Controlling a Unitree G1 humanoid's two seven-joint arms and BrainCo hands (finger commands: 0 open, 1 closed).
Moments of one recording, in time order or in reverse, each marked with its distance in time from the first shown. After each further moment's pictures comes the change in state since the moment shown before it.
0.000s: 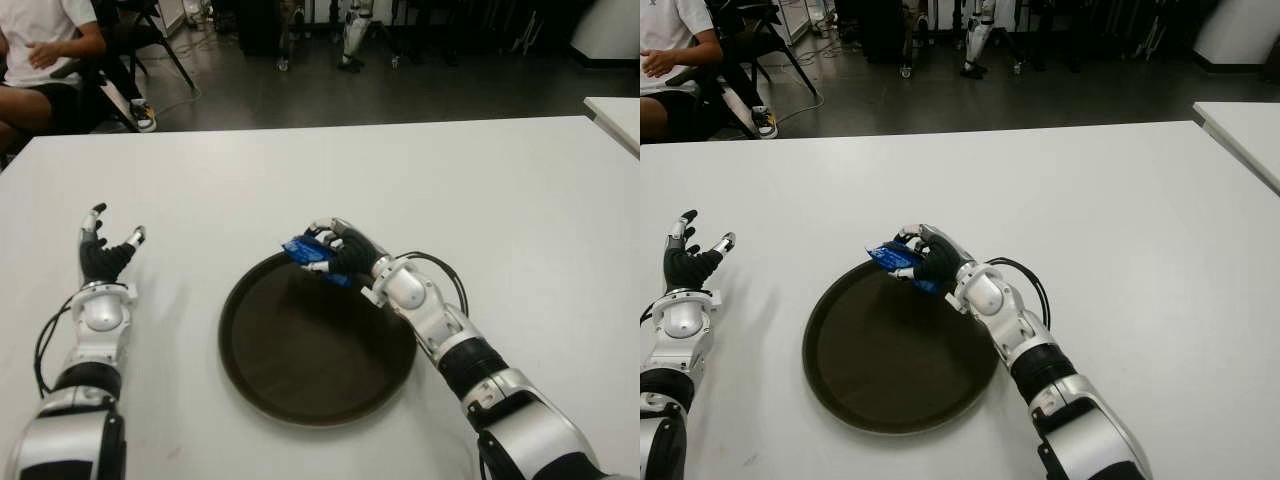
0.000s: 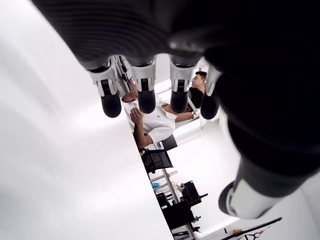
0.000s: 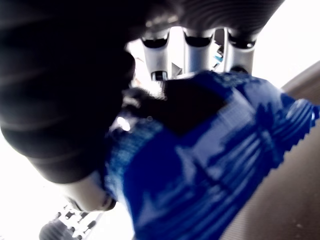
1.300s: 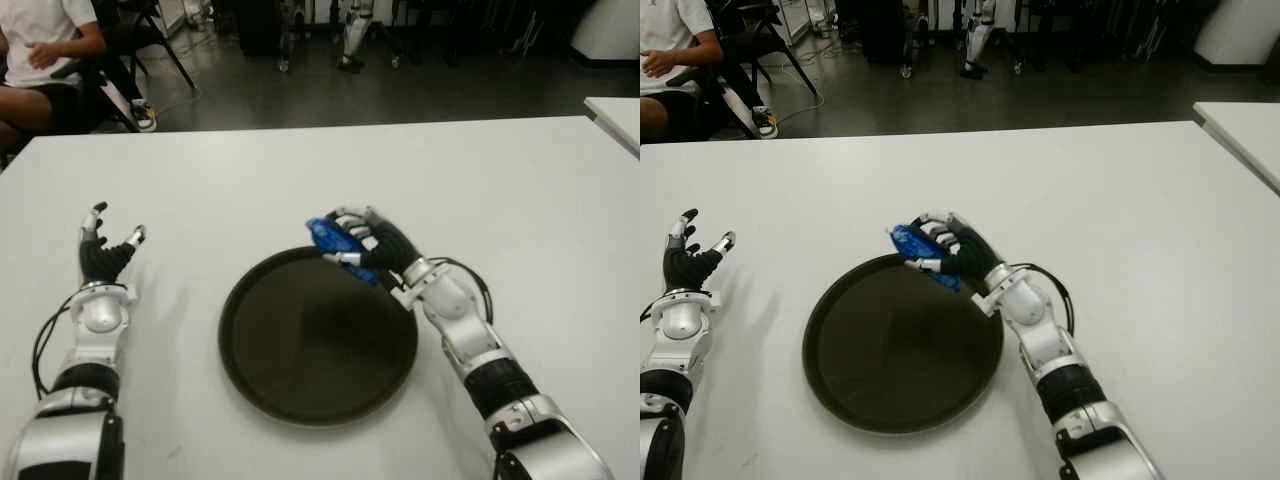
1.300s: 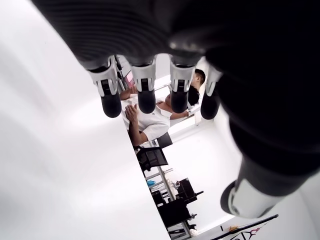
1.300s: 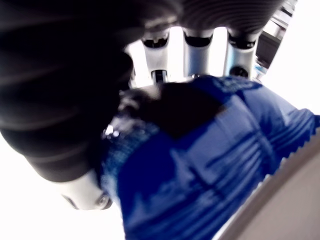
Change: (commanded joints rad) left arm -0.005 -0.001 -0.009 0.006 0.005 -0.014 0.002; right arm 0.103 -0.054 -0.121 -0.118 0.231 -0.192 0.174
